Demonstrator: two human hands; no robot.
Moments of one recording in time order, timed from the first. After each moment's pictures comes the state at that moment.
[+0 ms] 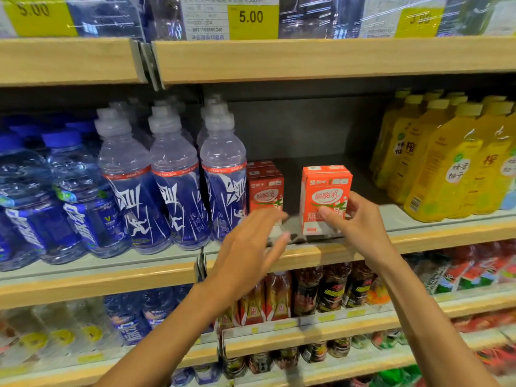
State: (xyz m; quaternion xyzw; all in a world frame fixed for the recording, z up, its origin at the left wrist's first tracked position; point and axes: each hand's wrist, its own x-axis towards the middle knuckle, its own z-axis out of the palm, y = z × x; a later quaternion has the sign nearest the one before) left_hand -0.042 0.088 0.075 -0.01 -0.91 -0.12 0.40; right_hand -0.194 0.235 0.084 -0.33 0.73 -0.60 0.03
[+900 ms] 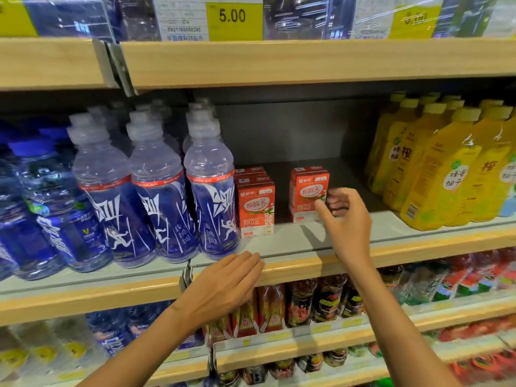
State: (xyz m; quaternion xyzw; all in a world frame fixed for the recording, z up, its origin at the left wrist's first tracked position) left_hand -0.043 0.031 0.004 -0.19 -0.89 0.20 0.36; right_hand -0.224 0.204 0.065 -0.26 0.75 -0.58 -0.17
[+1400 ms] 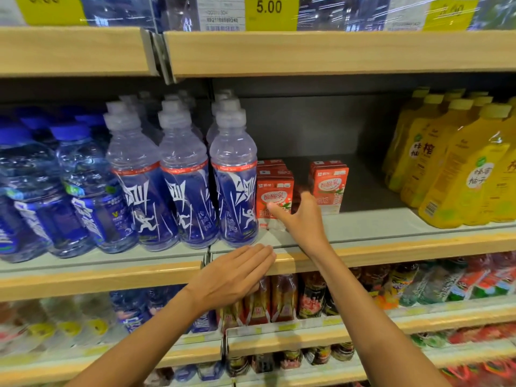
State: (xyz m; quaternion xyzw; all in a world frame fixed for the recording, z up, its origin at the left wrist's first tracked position) left_hand -0.027 0.017 0.002 -0.22 -0.88 0.23 0.34; right_hand -0.180 0.131 0.063 -0.32 0.76 -0.56 0.02
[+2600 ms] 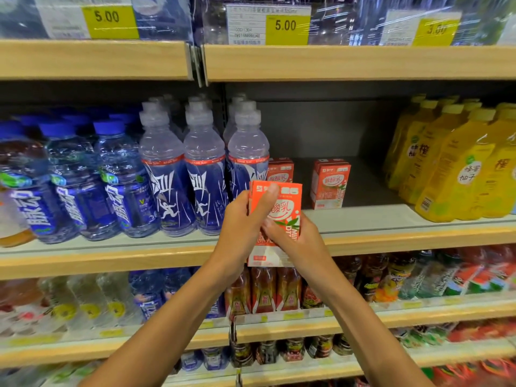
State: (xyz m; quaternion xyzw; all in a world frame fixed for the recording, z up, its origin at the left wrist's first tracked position) left_hand -0.002 0.106 0.119 0.17 -0.68 -0.63 0.33; right_hand -0.069 0.191 0.091 -0.39 0.59 -0.67 0.22
